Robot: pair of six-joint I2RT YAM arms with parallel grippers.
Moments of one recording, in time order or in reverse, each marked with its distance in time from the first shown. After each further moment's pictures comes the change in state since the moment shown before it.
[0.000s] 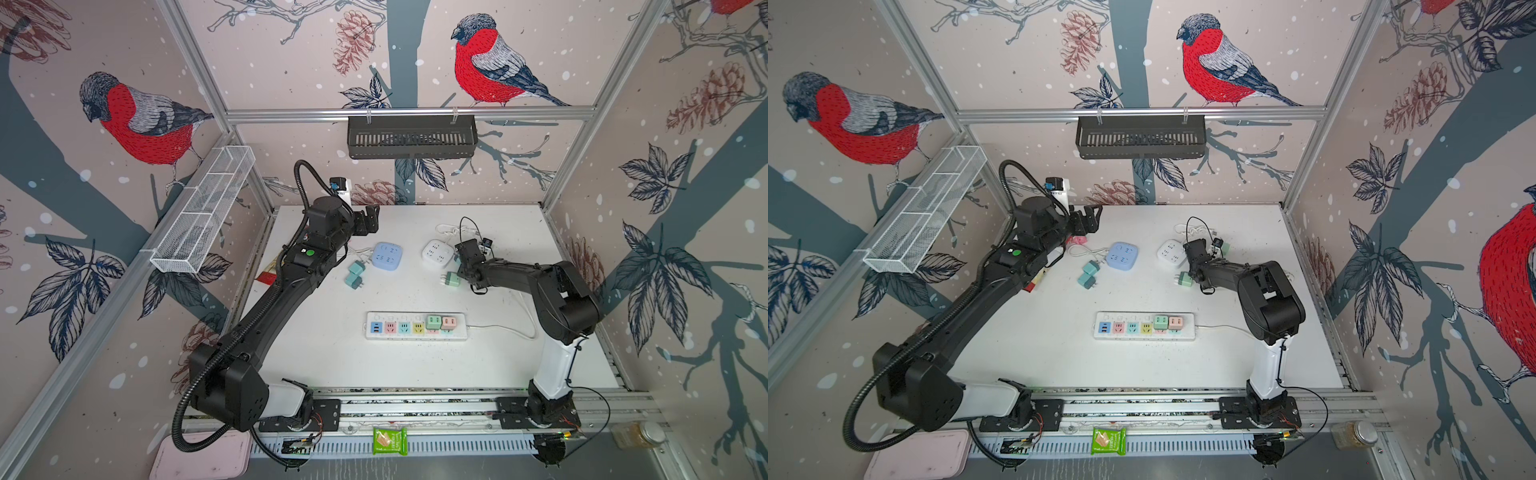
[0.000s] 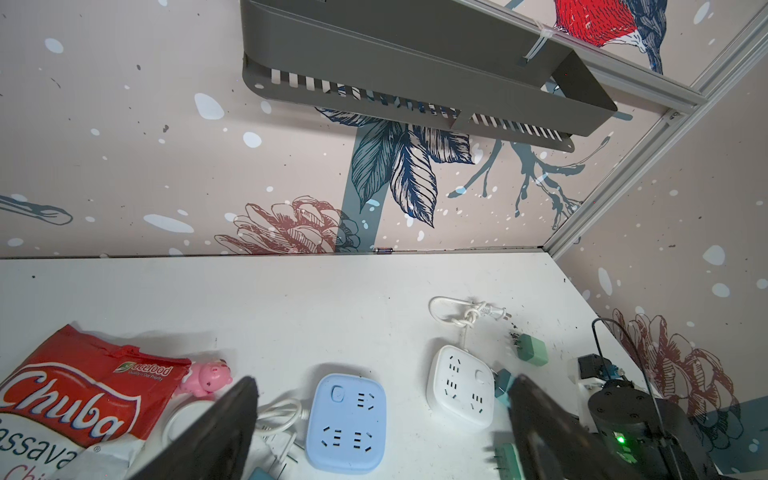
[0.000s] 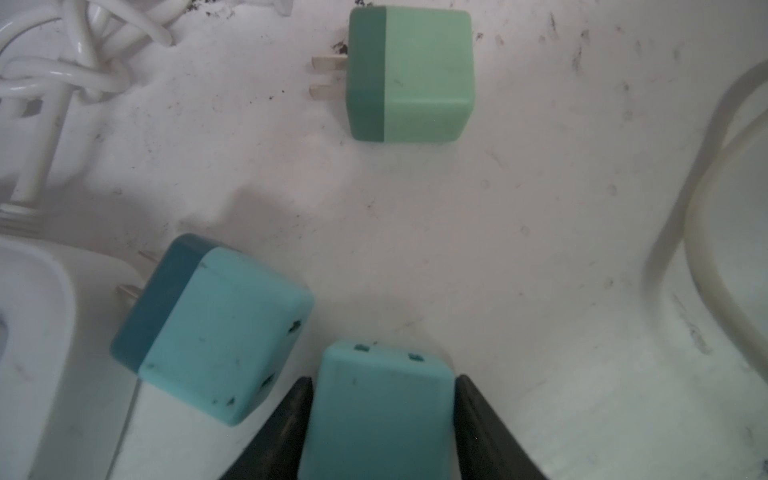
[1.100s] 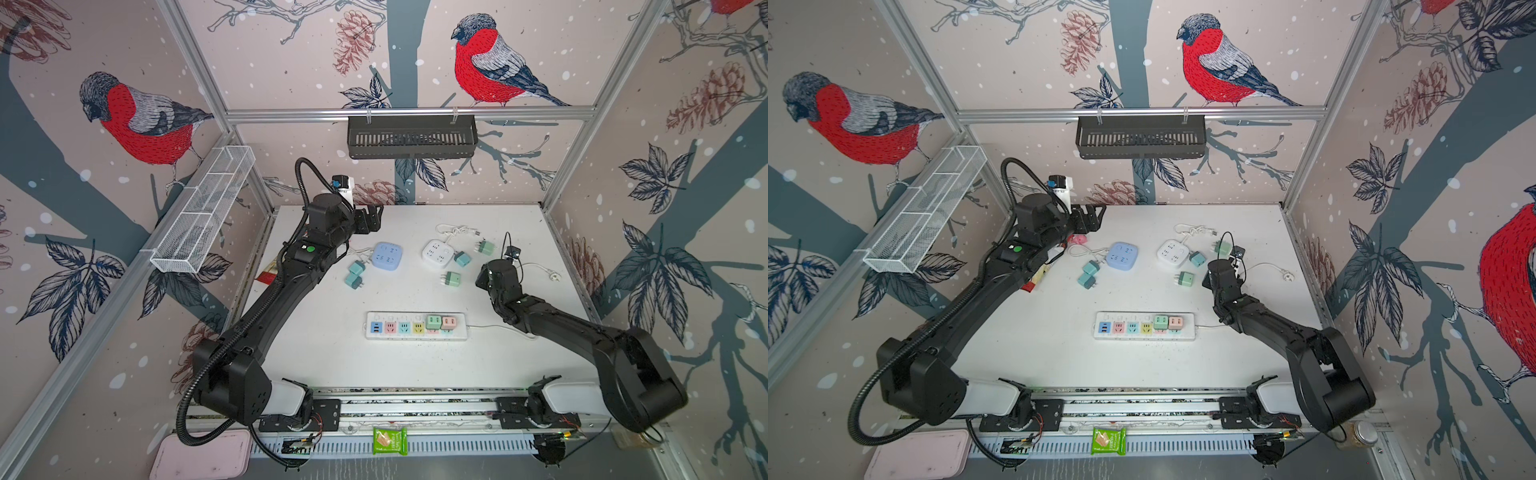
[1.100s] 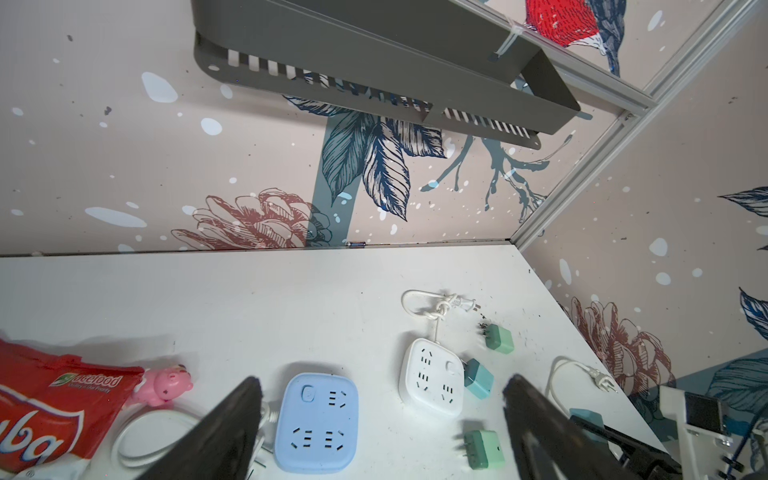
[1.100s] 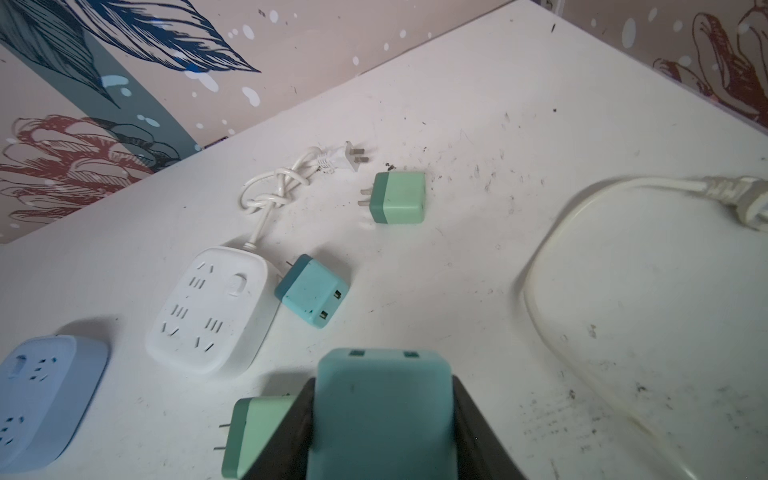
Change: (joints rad) left arm 0.000 0.028 0.028 0.000 0.124 -0.015; right arm 0.008 -0.629 -0.537 0.420 -0.023 -0.161
